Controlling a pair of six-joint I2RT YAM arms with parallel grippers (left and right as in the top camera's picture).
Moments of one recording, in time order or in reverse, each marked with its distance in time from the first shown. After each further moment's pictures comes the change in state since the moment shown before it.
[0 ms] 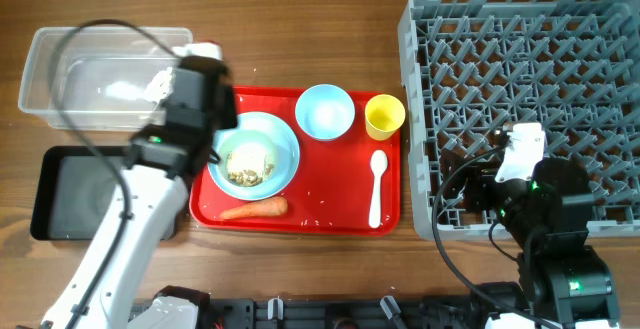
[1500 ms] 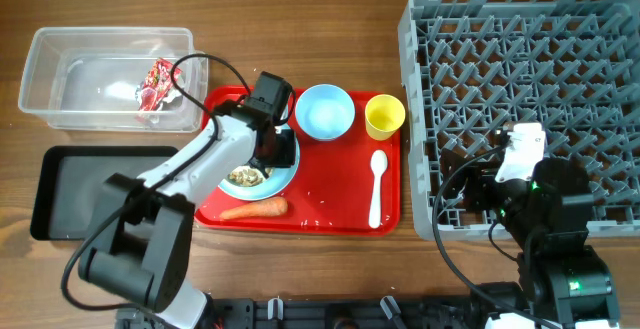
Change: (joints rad) left arm -0.230 0.457 0.017 -0.167 0.328 -0.151; right arm 0.000 0.000 0.000 -0.001 0.000 0.008
